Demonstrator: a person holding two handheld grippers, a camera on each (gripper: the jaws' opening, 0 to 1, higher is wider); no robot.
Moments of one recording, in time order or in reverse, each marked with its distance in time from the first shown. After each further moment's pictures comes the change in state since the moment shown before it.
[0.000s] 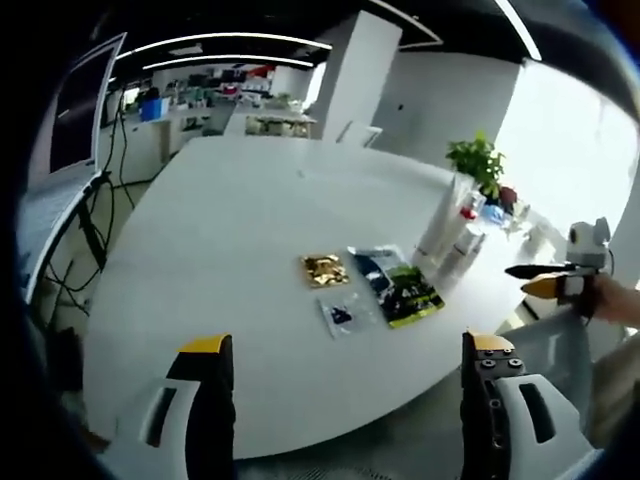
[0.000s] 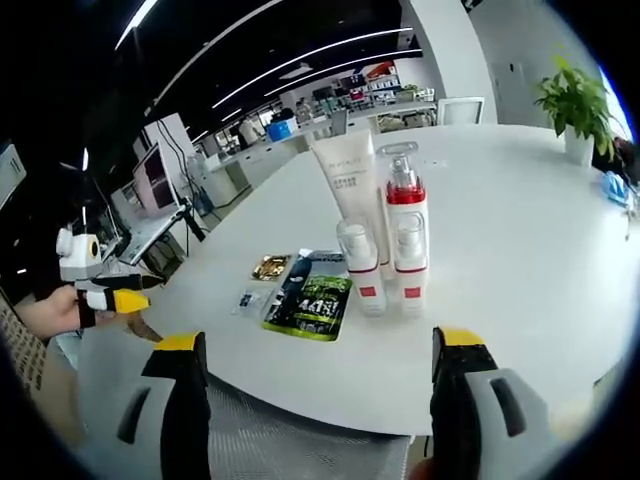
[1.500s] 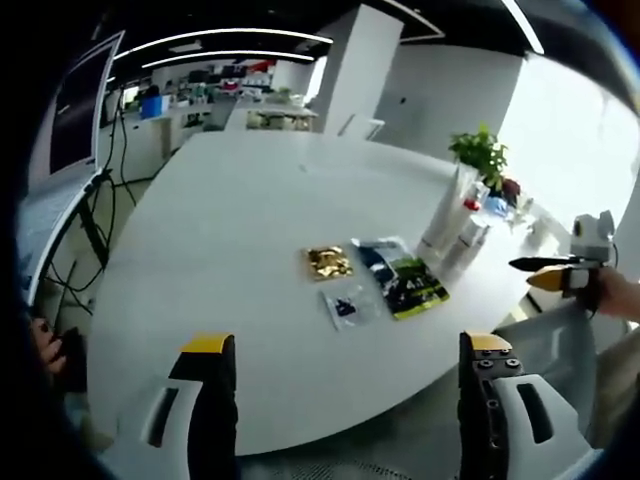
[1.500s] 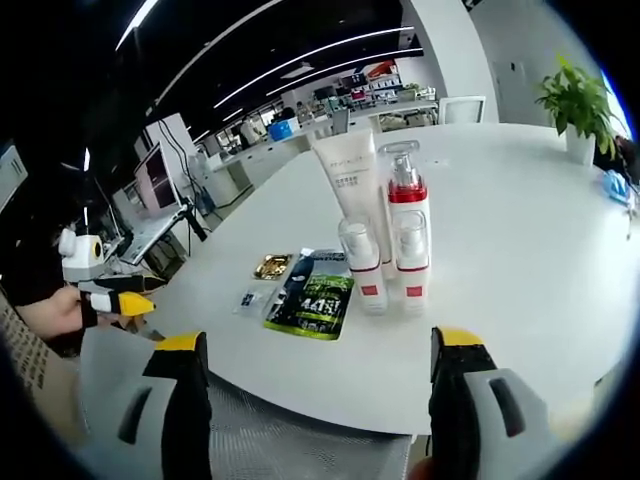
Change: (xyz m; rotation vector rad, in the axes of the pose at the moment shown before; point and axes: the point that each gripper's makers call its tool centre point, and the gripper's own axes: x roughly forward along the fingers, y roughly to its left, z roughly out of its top) left arm 0.002 0.000 -0.006 0.030 0.034 0.016; right arm 0.001 -0.001 -0.001 0.003 0.002 0.008
